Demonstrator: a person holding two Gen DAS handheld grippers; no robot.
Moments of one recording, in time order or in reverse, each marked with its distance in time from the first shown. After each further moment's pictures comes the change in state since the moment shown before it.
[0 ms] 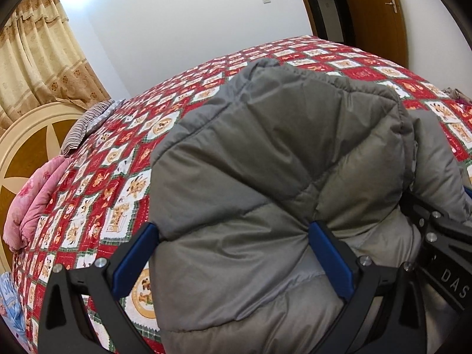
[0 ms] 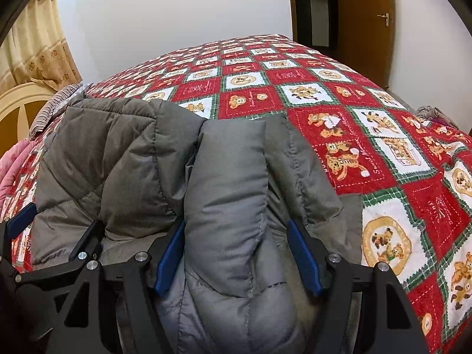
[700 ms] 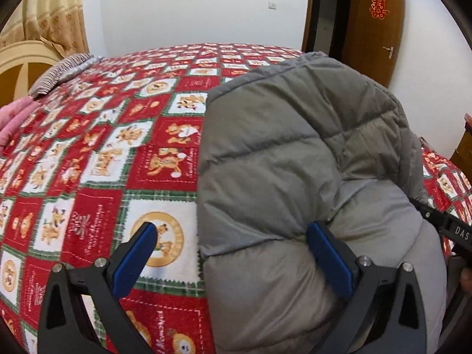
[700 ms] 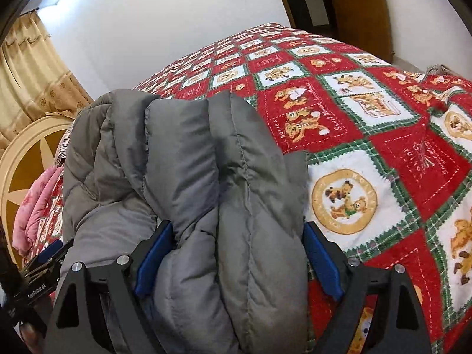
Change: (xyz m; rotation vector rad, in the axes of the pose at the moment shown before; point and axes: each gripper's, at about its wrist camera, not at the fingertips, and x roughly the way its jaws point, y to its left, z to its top) left arm -0.004 0.075 -0.040 -0.221 0.054 -0.320; right arm -0.023 -0.064 -0.022 0.158 0.039 0.177
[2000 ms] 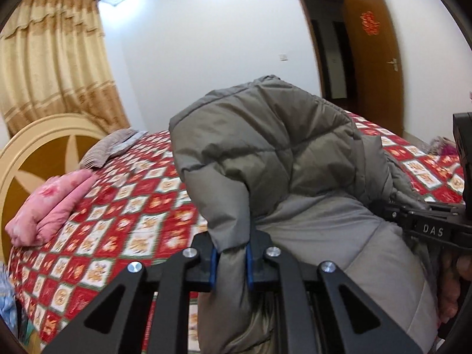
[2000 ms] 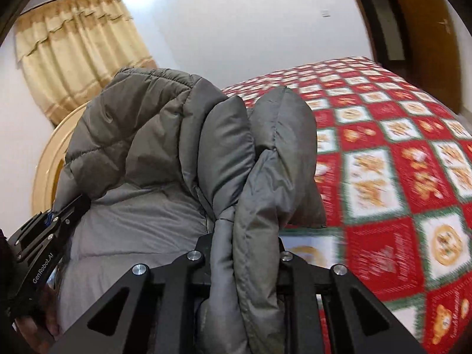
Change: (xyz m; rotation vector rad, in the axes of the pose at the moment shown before) left arm -0.143 0.032 0.009 0.140 -0.317 0.263; right arm -0.038 0.159 -0.005 -0.266 -0.077 0.312
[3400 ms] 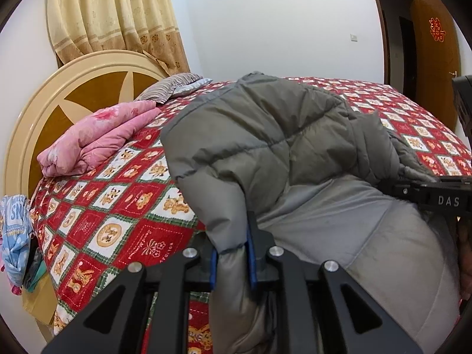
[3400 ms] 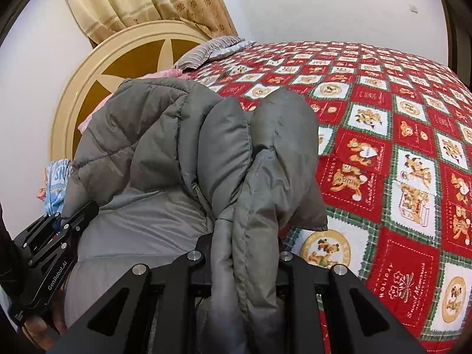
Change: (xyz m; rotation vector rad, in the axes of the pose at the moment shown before) left arm 0.021 0.145 -0.094 -0.180 0.172 0.188; right arm 0.135 0.150 -0.025 -0.237 0.252 0.133
